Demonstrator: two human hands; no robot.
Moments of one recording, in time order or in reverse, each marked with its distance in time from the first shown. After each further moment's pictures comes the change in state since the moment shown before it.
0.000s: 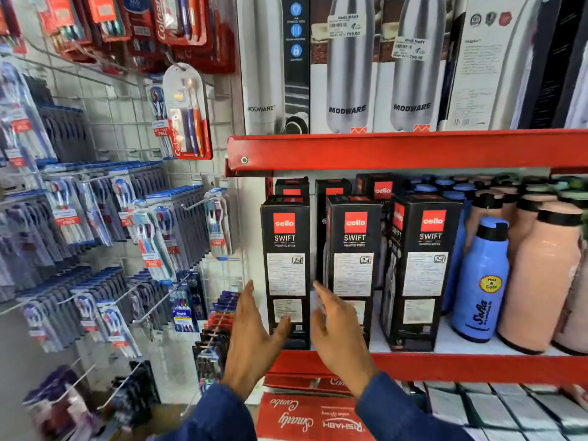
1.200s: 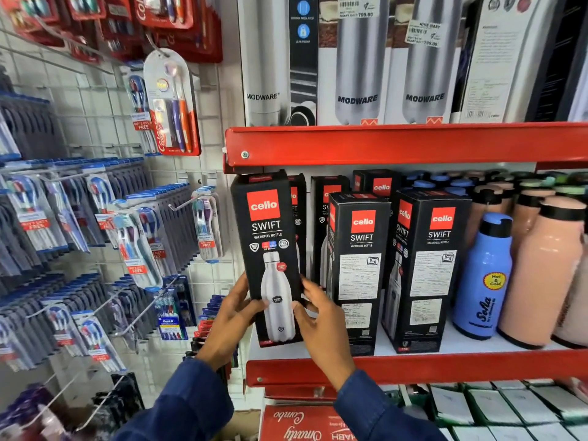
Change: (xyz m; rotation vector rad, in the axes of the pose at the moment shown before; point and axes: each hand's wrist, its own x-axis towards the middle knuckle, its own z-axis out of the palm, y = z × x) left_hand 0.065 -0.052 -0.017 -0.703 -0.320 -0.069; right_hand 0.026 0.006 0.044 0.219 0.128 0.080
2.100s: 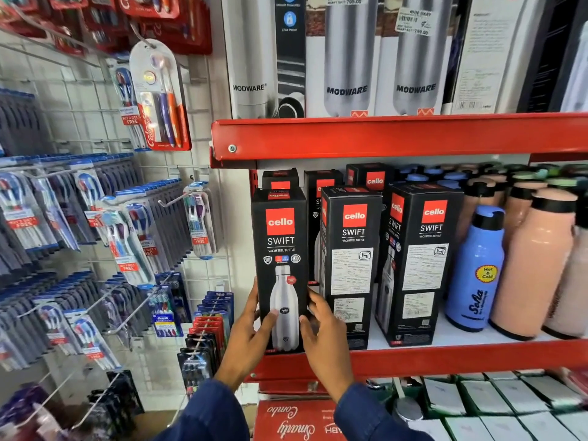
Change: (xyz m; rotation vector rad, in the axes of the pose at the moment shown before) left_hand -0.018 -0.030 0.038 0.232 0.063 0.030; right_hand -0.022 0.026 -0.006 -0.048 0.024 0.077
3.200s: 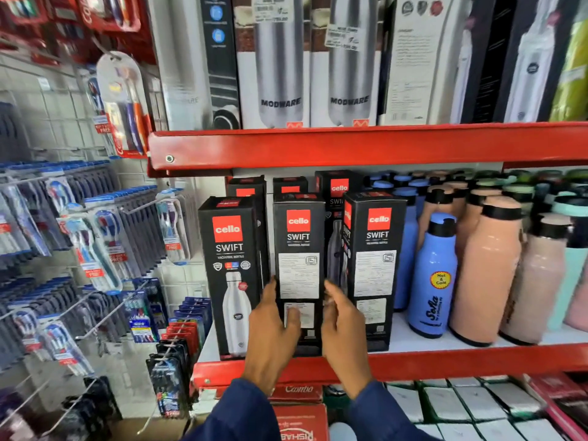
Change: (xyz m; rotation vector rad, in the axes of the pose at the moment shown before) left_hand -0.011 0.103 0.111 0.292 0.186 0.131; right_hand 0.017 0.012 -0.105 -0.096 0.167 -0.039
